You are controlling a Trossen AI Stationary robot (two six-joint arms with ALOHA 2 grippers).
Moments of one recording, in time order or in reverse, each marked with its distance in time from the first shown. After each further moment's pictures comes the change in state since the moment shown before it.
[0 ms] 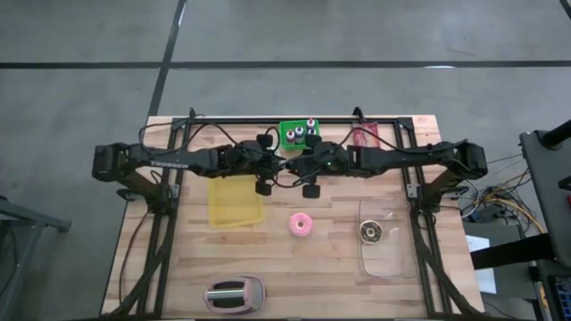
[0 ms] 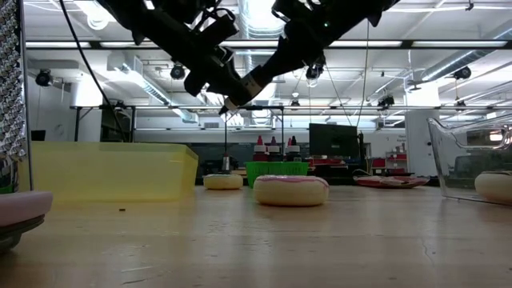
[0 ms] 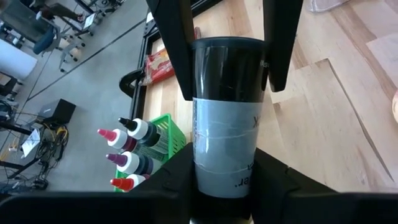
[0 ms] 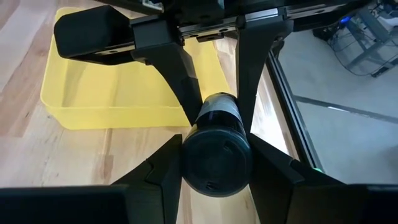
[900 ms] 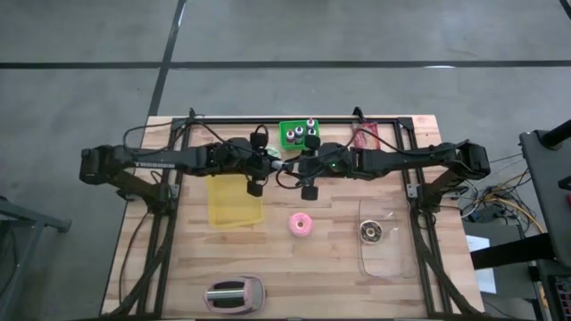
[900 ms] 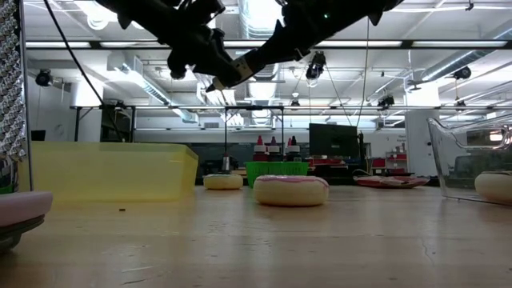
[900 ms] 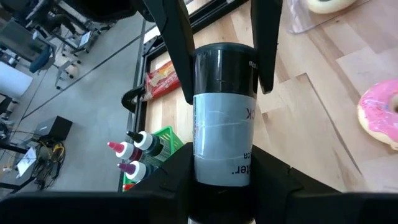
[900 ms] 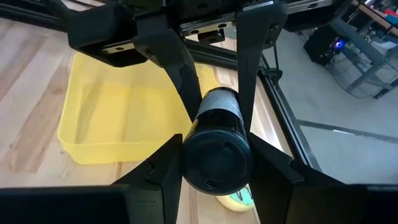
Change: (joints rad) left arm -0.002 -0.132 0.001 -0.105 0.046 0.021; right arm 0.001 -0.019 -0.043 0.107 -0.013 0.015
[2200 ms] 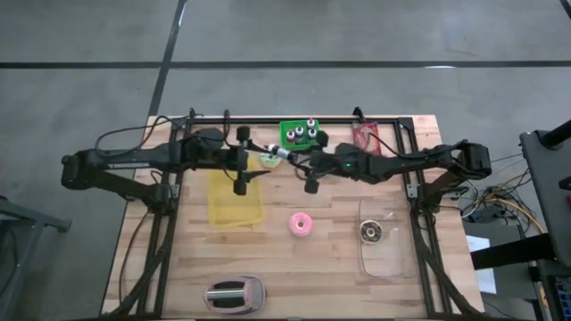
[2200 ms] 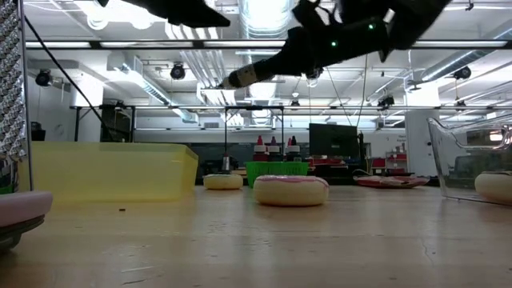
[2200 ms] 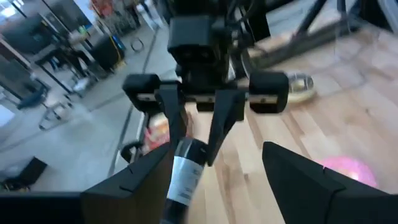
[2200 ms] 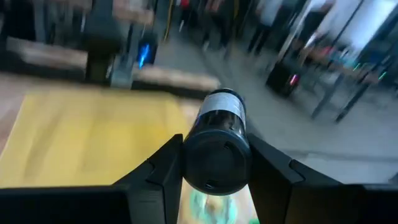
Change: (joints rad) left arm 0.003 -0.205 -0.008 -0.008 0.175 -0.111; right arm -0.052 -0.027 -0.274 0.559 0.016 0.001
